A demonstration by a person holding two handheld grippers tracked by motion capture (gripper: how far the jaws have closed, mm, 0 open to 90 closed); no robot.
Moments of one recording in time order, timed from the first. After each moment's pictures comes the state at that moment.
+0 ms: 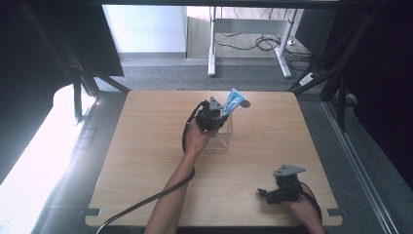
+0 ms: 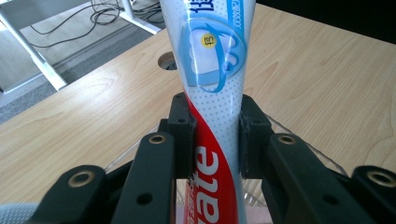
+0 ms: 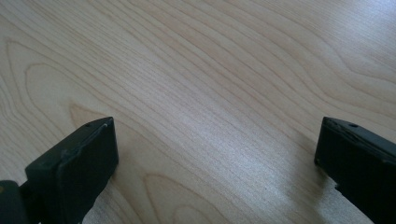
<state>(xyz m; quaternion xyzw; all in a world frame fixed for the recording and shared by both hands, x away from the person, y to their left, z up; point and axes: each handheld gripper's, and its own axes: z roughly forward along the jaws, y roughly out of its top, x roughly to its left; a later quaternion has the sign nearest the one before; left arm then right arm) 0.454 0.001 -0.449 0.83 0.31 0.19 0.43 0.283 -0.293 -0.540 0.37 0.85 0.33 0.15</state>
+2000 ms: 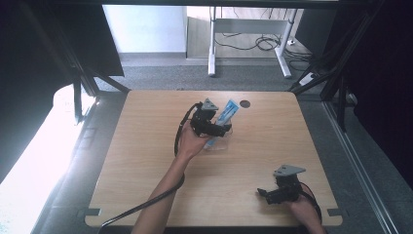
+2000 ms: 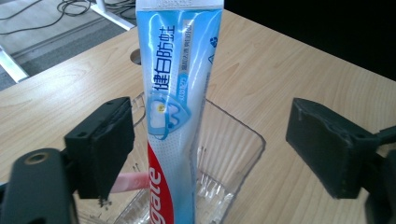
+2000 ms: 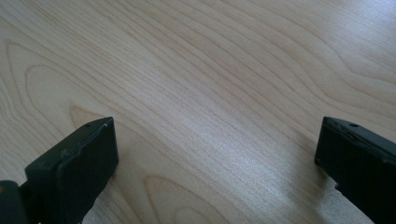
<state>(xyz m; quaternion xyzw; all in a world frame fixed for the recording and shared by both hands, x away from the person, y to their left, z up) 0.430 0.019 -0.430 0.82 0.31 0.13 0.45 0.283 -0.293 -0.541 0.37 0.85 0.34 0.15</state>
